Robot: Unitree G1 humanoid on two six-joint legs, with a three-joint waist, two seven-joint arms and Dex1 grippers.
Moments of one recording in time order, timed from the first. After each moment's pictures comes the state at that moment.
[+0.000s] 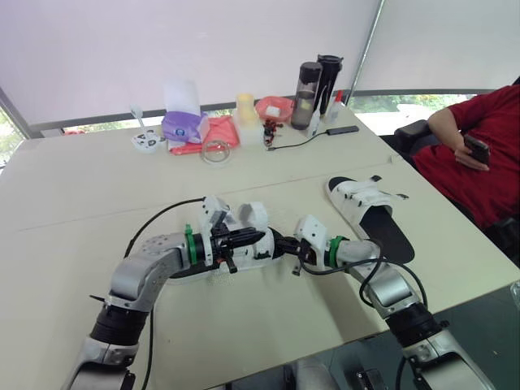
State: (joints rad) left arm -0.35 0.40 -0.09 -0.13 -0.56 0.65 -0.85; right arm -0.39 -0.44 0.31 0.14 0.10 0.19 0.79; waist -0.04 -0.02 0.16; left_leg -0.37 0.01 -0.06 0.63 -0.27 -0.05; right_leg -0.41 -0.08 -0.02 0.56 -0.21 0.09
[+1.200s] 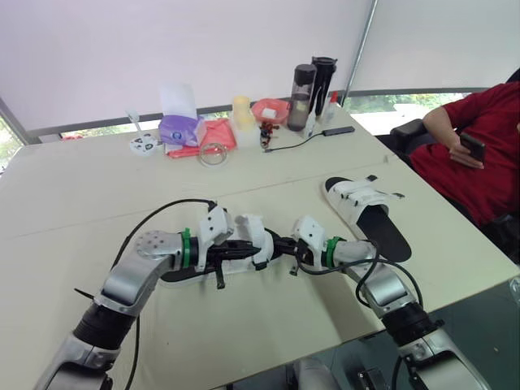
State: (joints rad) left arm -0.37 0.56 -0.22 -0.15 -0.36 0.45 -1.02; right arm -0.40 -0.41 0.31 0.17 0.09 0.17 0.79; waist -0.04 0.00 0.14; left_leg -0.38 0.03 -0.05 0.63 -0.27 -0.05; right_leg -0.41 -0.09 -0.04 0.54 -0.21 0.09
